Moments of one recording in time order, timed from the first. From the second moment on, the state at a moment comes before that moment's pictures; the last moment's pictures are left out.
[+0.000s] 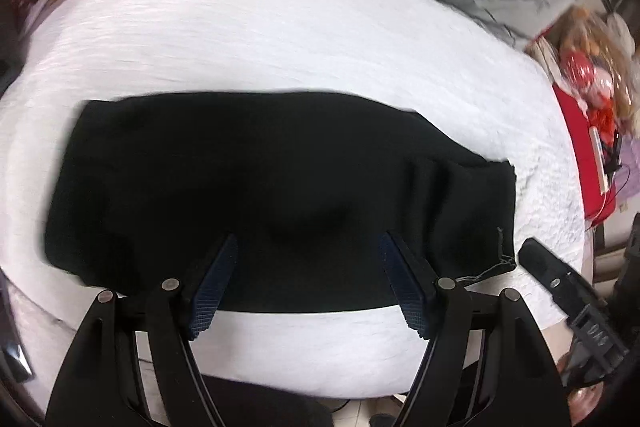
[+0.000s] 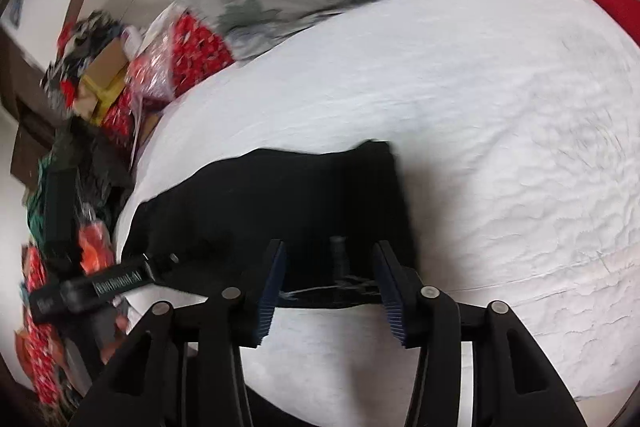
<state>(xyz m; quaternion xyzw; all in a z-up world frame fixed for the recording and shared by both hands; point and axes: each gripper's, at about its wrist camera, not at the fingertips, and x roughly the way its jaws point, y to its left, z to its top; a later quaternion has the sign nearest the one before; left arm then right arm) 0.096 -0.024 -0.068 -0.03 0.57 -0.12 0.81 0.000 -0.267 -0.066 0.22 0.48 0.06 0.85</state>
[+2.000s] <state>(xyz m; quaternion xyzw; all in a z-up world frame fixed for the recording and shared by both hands) 0.207 0.132 -0.080 -0.22 0.70 -0.26 0.63 0.050 0.037 -0.066 0.01 0.41 0.15 0.90</state>
